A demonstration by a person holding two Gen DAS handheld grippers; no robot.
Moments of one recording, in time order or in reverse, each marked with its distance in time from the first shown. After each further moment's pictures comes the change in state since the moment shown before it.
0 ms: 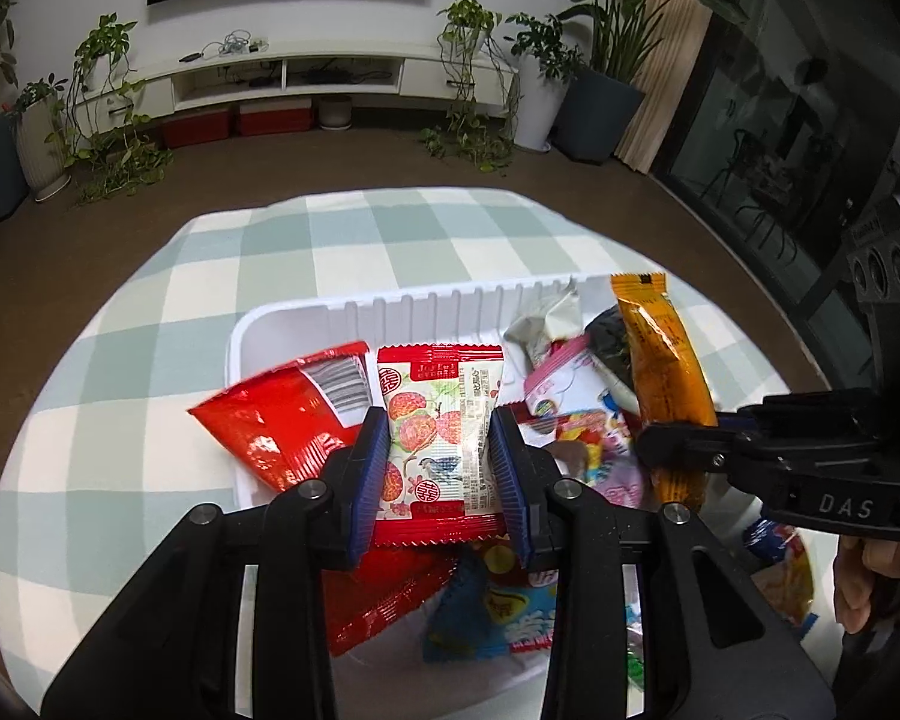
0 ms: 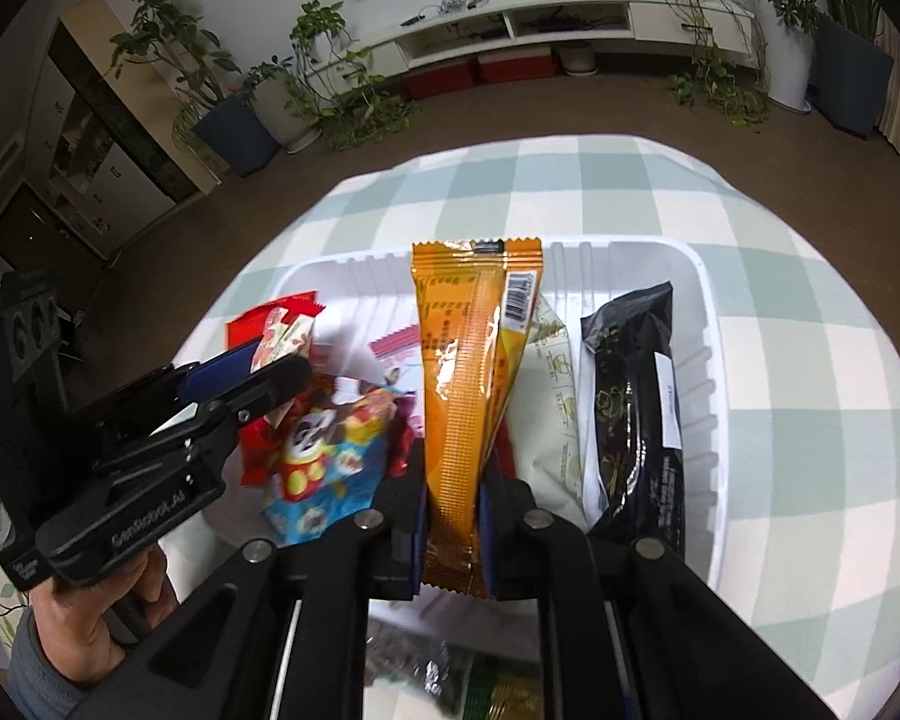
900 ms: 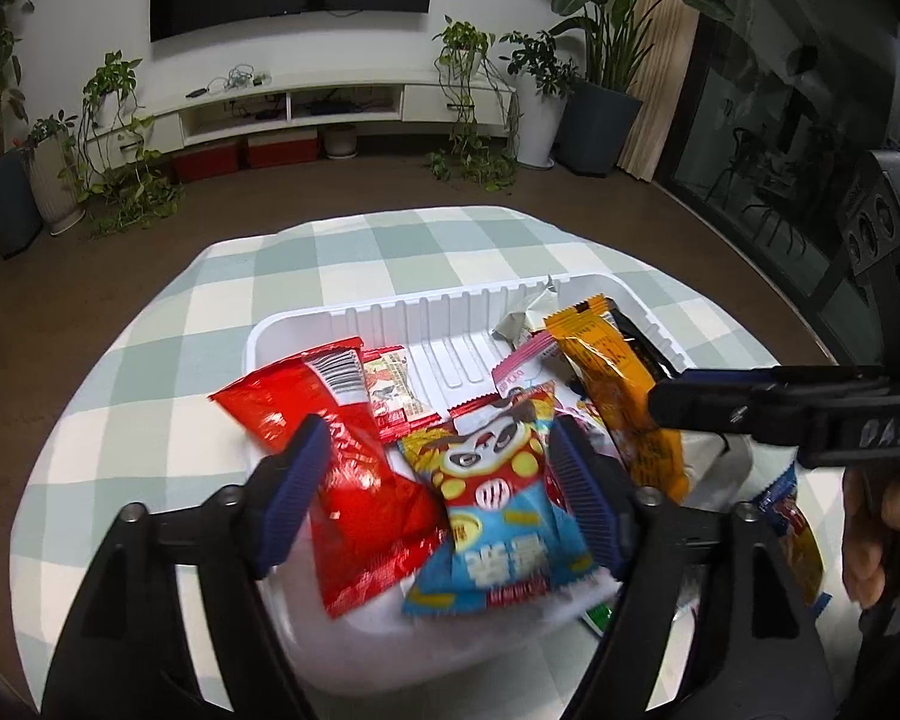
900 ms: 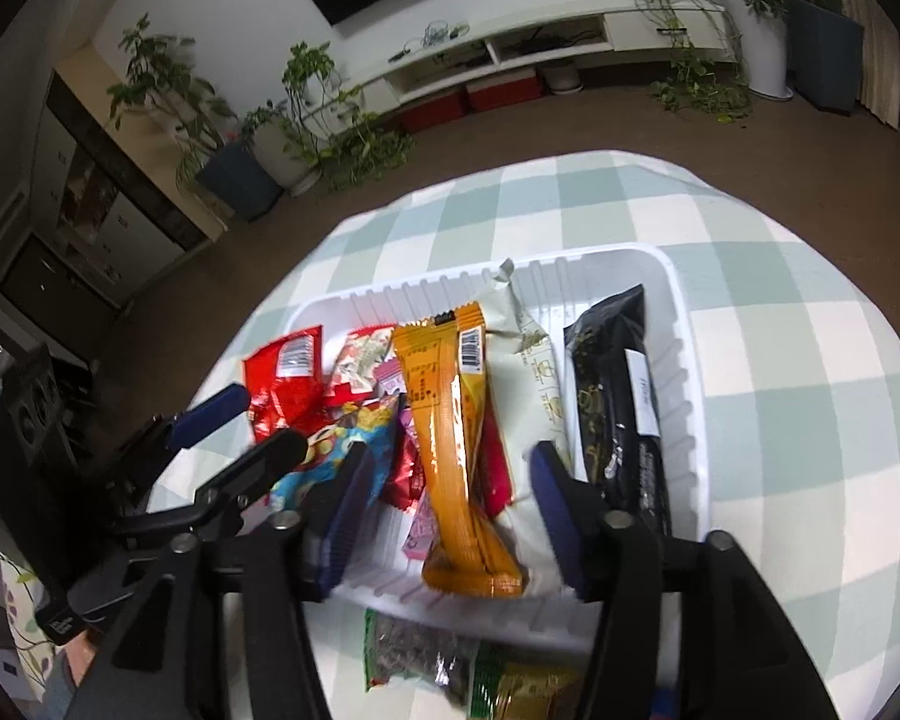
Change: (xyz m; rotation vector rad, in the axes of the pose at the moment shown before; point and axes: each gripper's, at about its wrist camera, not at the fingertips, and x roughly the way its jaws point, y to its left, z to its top) left arm -0.033 -0.017 -0.018 0.046 -0.074 0.044; right arm -0.028 -0.014 -0.009 0.083 -0.101 0.059
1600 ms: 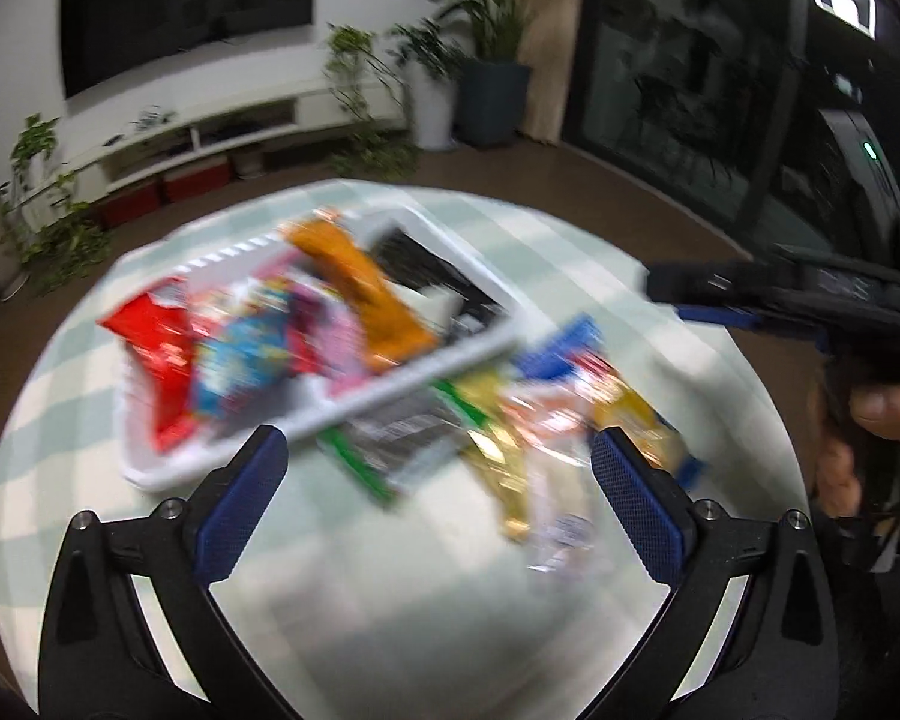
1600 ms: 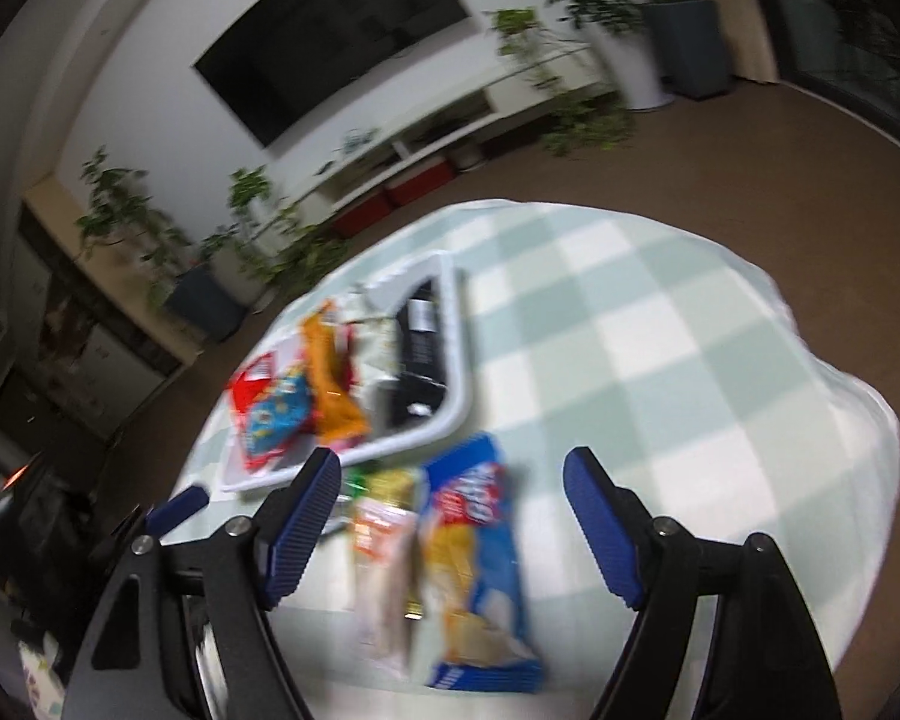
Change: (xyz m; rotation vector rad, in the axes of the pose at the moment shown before) left arm -0.073 -0.137 -0.090 0.212 0.028 -0.119; right arm -0.119 -0.074 -0.118 0.223 -0.247 -0.078
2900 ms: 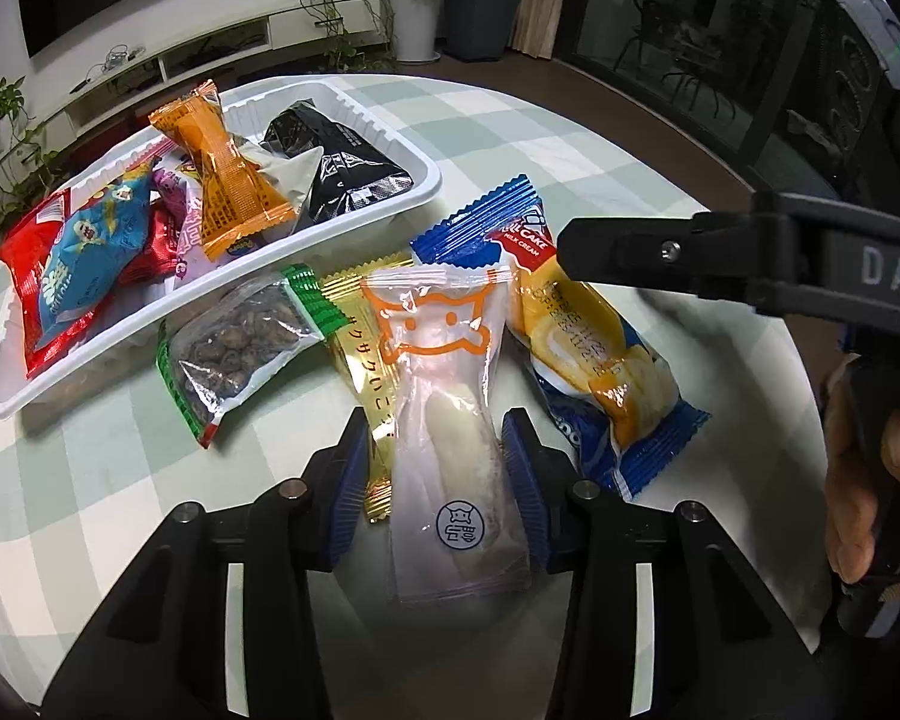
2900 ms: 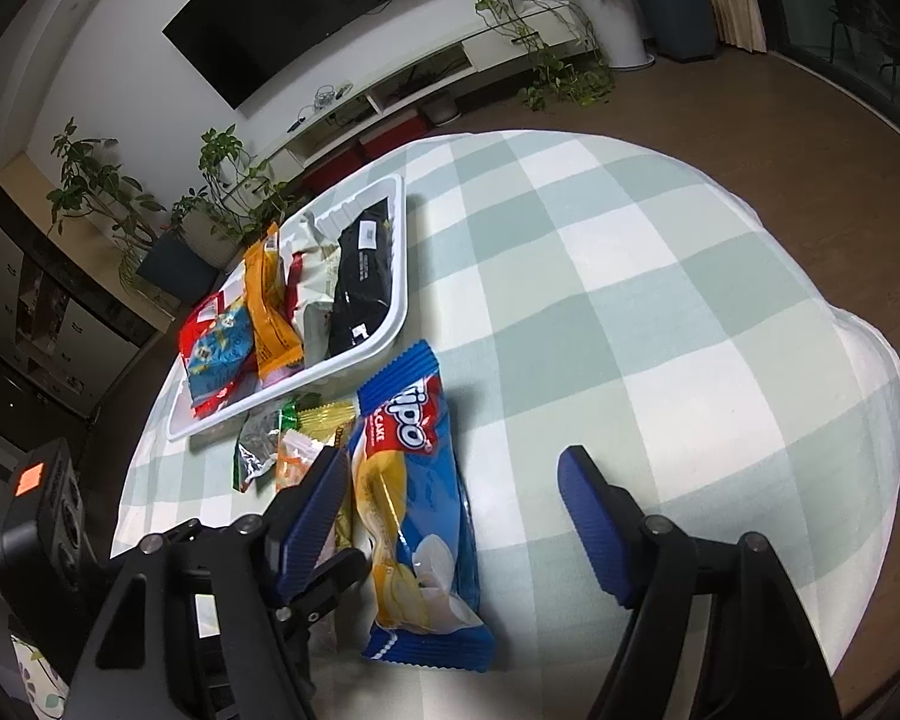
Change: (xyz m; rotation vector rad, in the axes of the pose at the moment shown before) left arm 0.074 -0.046 -0.018 -0.009 0.206 -0.025; right arm 0.024 -0.018 -0.025 -0.001 0.114 -0.043
